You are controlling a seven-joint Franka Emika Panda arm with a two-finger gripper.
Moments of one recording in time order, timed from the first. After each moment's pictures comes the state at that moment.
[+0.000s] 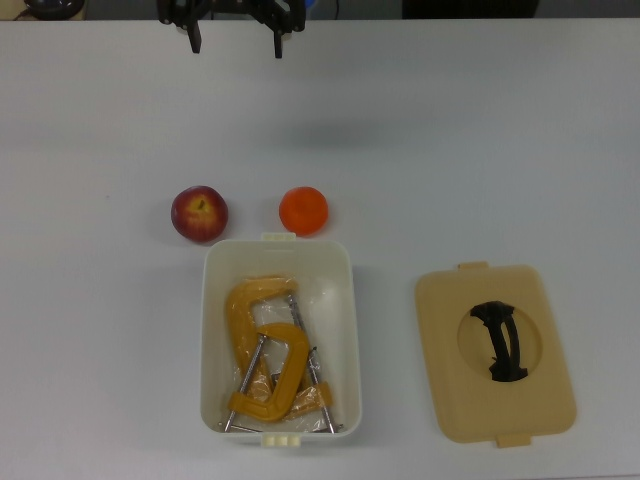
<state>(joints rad) -0.07 0.01 0.06 -1.61 0.00 1.64 0.07</state>
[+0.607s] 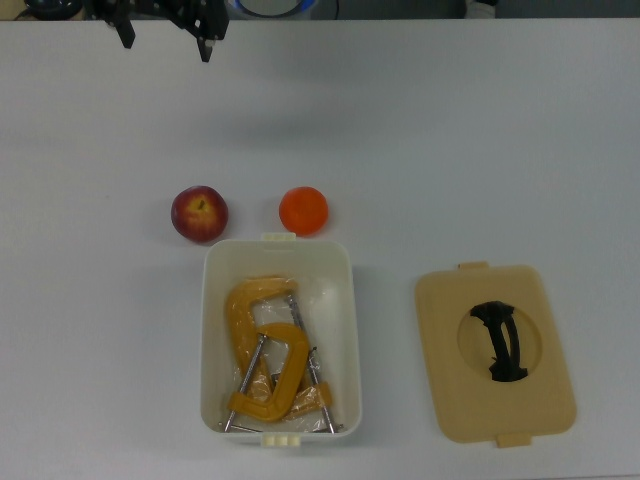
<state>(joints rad) -0.17 0.03 0.02 -1.64 0.00 1.63 0.05</state>
